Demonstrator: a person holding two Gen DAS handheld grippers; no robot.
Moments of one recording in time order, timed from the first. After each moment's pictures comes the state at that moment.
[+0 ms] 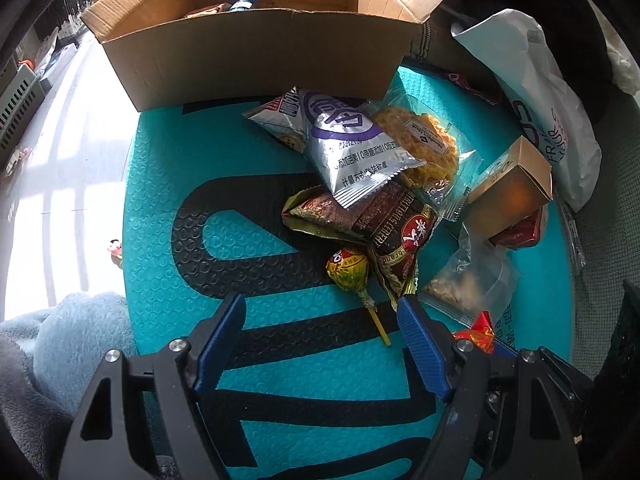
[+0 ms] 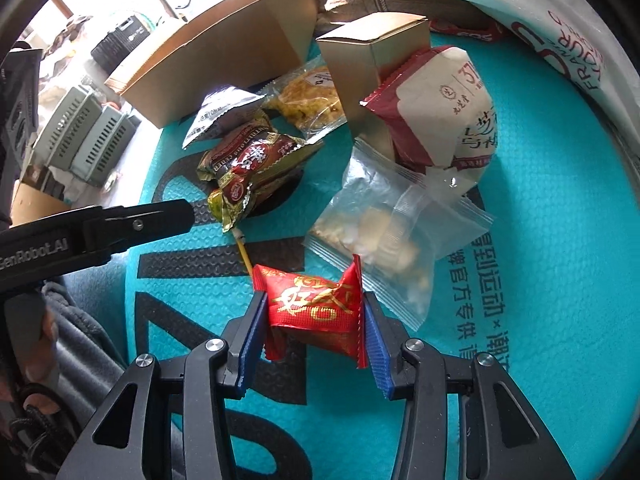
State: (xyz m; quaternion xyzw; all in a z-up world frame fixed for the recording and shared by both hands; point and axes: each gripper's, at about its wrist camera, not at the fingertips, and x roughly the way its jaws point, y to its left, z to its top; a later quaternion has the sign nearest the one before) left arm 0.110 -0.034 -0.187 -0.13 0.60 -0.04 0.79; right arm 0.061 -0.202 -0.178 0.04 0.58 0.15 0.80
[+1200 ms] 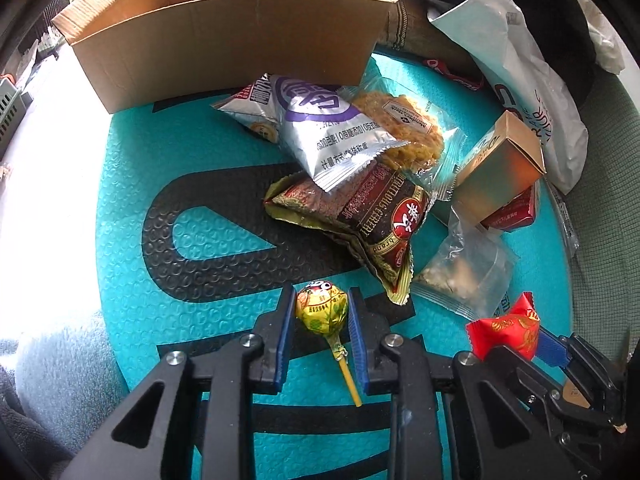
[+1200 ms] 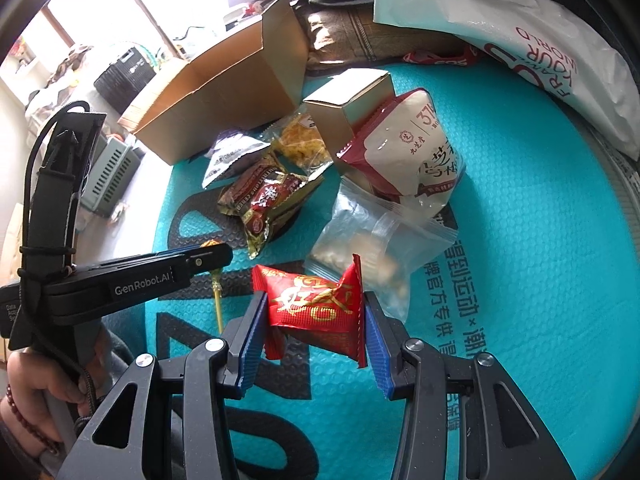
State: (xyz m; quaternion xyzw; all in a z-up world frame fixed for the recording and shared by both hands) left arm 0.101 -0.046 -0.197 -0.12 0.59 -0.09 0.79; right arm 0.047 -0.209 -0.148 0.07 0.54 0.14 0.83
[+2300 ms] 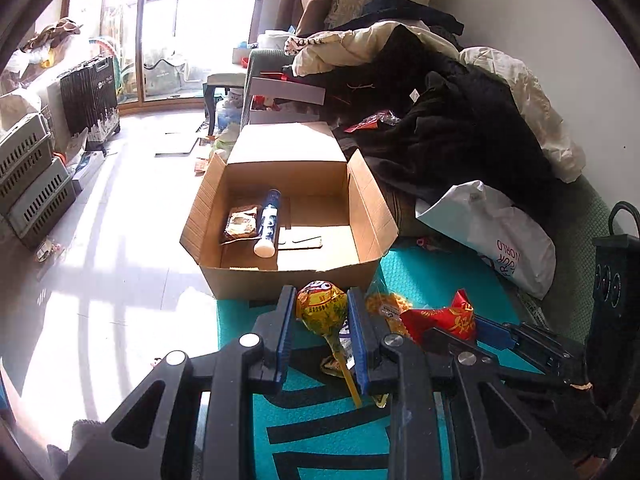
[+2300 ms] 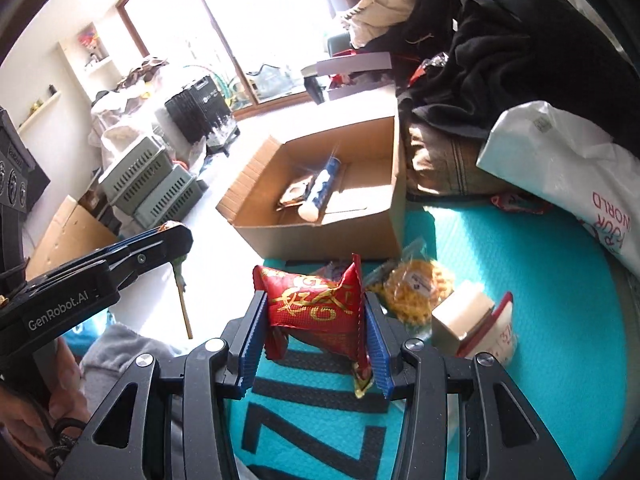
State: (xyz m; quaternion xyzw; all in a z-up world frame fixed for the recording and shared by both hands) left arm 0.097 0.021 -0.005 -0.11 0.39 -0.02 0.91; right arm 0.110 -0.143 -0.038 0.05 0.44 0.25 0.86
